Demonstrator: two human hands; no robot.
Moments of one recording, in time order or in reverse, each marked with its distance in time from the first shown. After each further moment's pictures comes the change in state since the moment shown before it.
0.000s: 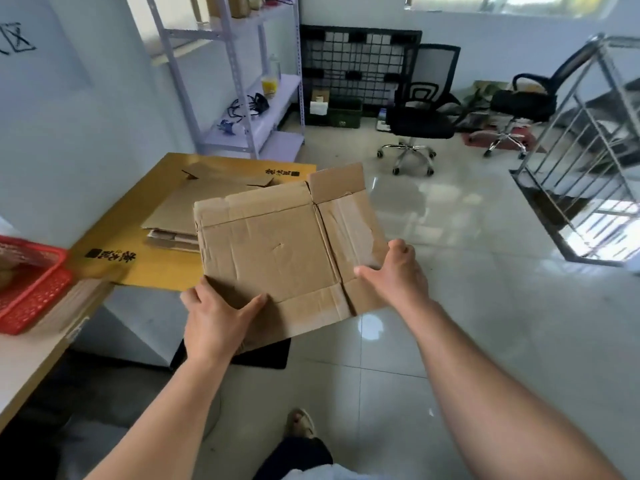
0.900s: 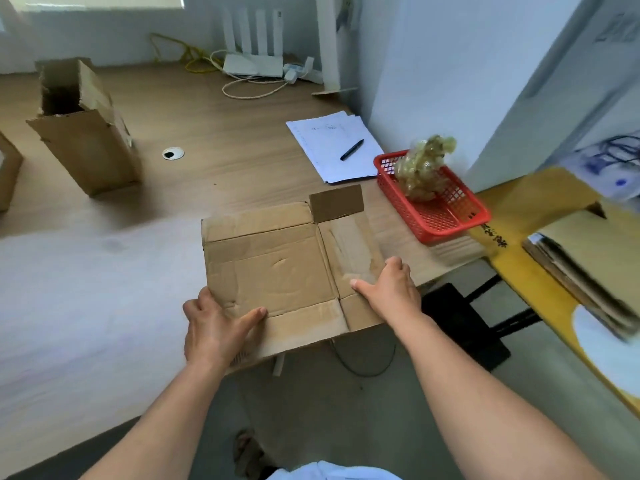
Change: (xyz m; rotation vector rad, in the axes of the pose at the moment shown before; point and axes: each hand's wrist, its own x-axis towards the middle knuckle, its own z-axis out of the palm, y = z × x) left_hand -0.129 -0.447 -0.325 -0.090 0.470 -0.857; right_hand -0.338 -0.401 0.316 -0.236 -0.598 -0.712
